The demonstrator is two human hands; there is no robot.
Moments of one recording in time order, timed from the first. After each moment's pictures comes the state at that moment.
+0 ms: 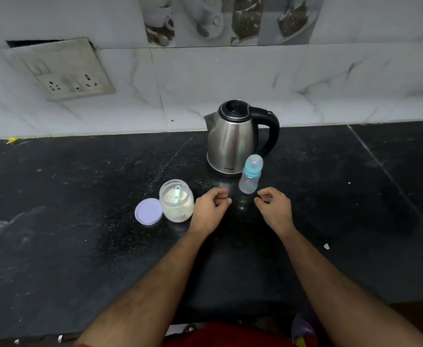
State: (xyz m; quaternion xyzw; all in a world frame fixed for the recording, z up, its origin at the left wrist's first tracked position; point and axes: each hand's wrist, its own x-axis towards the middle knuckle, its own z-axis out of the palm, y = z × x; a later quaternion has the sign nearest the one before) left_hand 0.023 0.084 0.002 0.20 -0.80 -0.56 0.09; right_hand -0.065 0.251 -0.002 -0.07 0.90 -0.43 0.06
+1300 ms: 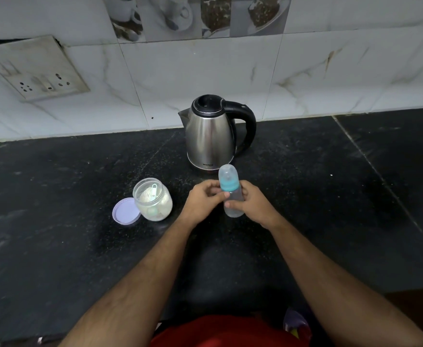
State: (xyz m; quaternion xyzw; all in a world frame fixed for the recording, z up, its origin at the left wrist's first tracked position) left_hand -0.005 0.116 0.018 0.17 -0.75 -0.64 0.03; right_hand -0.077 0.273 0.013 -0.17 0.78 -0.53 0.27
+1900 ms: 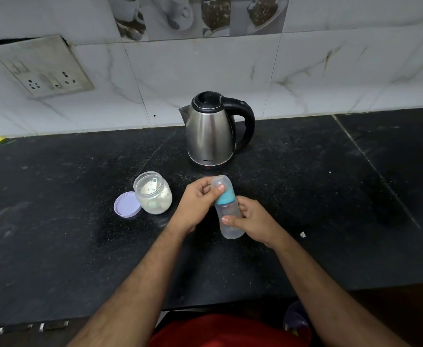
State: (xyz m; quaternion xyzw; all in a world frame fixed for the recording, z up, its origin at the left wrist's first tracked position) left_hand 0.028 0.131 0.037 0.12 -0.64 -0.75 0.06; right_hand -0.022 0.301 0.032 -0.21 0.75 -0.53 0.32
